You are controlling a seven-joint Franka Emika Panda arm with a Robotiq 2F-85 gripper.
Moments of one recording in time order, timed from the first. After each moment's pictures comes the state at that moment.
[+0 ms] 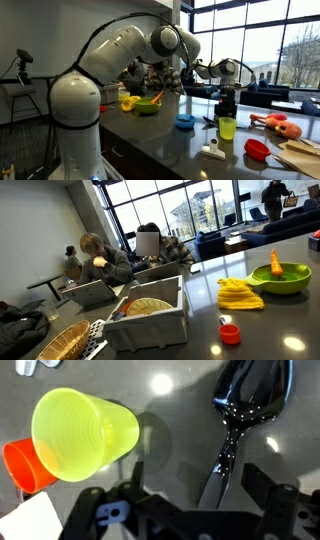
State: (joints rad) arm -0.19 0.85 -0.23 -1.16 -0.03 1.68 0.57
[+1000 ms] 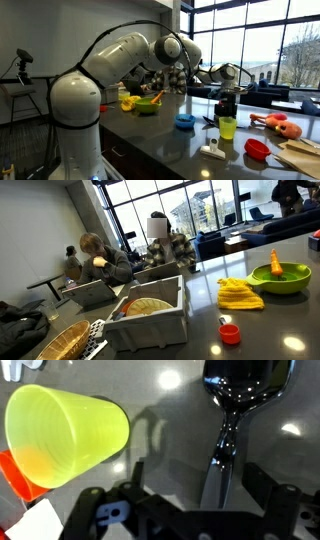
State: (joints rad) arm -0.18 0.95 -0.25 -1.04 -0.05 1.65 0.68
